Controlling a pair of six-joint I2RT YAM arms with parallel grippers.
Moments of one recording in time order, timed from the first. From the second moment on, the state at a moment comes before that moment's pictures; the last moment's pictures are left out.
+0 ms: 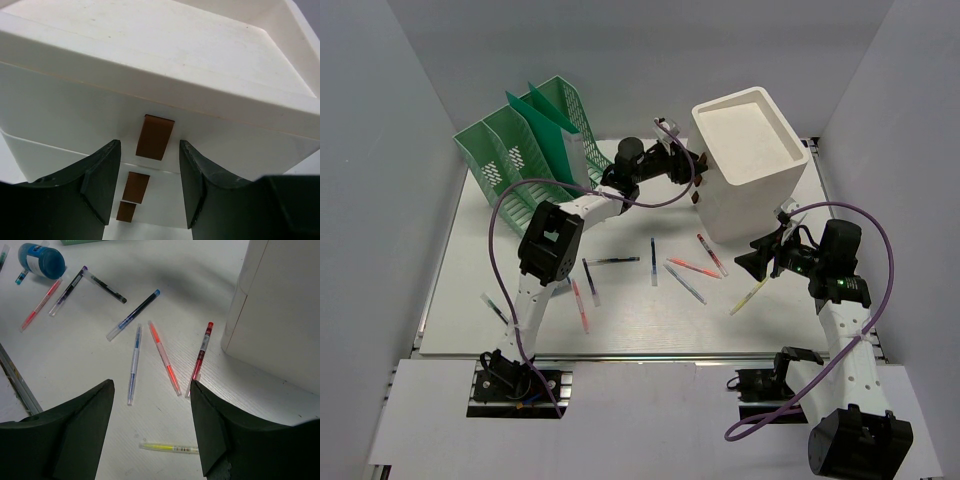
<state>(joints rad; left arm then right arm) -0.55 2.36 1.82 0.67 0.64 -0.29 -0.14 0.81 0.66 -0.39 -0.97 -0.32</state>
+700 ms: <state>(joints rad) -0.56 2.37 1.82 0.66 0.61 -0.25 -0.14 0.81 0.66 -0.39 -0.97 -0.32</state>
